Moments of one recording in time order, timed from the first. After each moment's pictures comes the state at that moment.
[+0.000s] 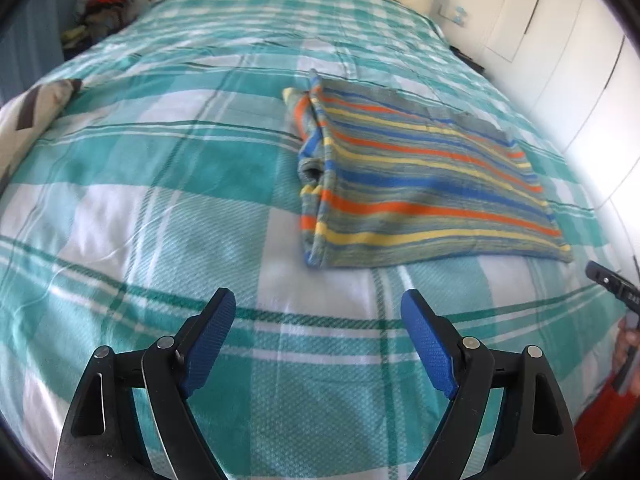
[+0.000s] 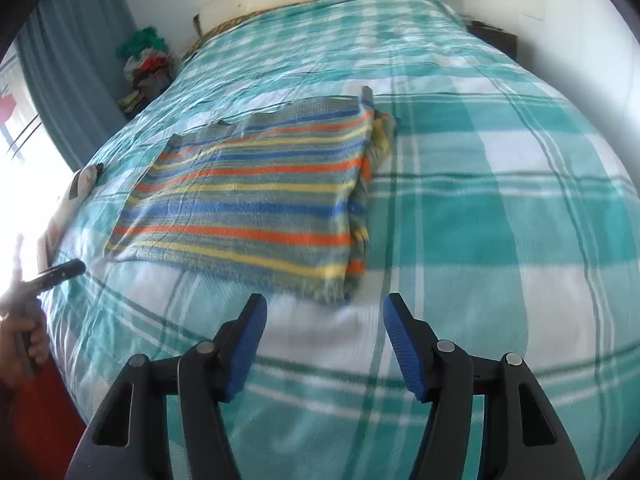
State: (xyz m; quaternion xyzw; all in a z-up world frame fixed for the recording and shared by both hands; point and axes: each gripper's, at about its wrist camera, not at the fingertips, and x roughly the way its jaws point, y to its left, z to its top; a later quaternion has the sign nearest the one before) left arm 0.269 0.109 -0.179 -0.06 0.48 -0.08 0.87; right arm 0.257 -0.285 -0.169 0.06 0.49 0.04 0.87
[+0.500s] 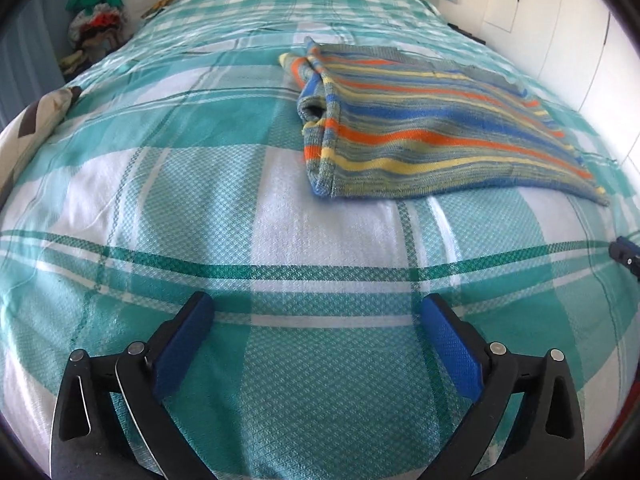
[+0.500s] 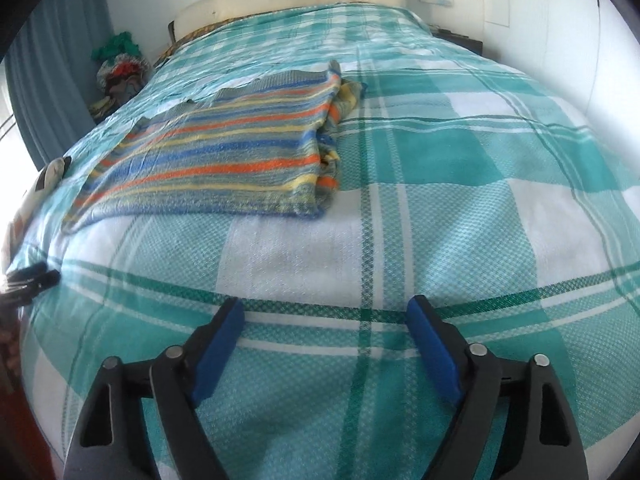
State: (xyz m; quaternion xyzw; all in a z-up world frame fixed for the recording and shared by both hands) left arm 0.255 0.102 -0.219 0.00 0.48 -0.07 0.88; right arm 0.230 -0.279 -0.209 0.03 0.47 -0.01 0.88
